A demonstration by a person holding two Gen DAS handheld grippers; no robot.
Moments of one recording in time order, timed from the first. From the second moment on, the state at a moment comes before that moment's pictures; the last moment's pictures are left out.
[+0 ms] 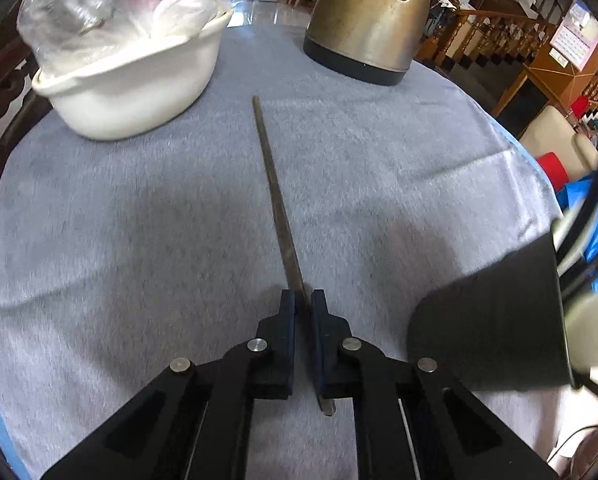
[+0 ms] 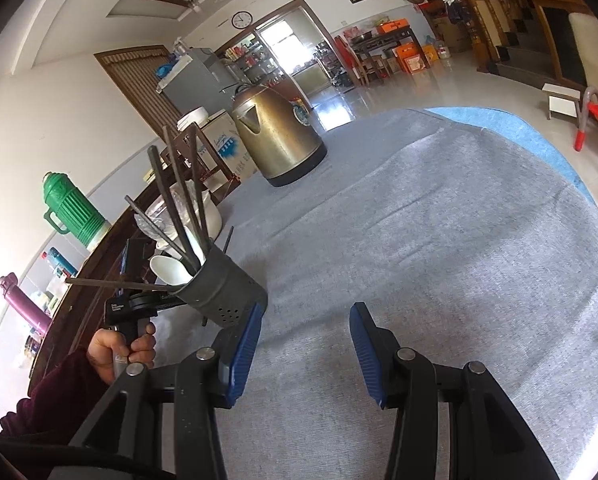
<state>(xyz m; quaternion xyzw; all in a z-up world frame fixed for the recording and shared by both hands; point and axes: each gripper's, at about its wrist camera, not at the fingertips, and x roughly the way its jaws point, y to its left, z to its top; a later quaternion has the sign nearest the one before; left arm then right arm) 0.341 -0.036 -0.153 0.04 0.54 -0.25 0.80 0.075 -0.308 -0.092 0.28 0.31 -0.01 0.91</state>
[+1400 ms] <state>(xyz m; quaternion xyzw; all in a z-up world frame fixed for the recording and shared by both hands) 0.097 -0.014 -0.131 0.30 0.45 -0.38 0.75 0.041 -0.256 -0.058 0.26 0.29 0.02 0.92</state>
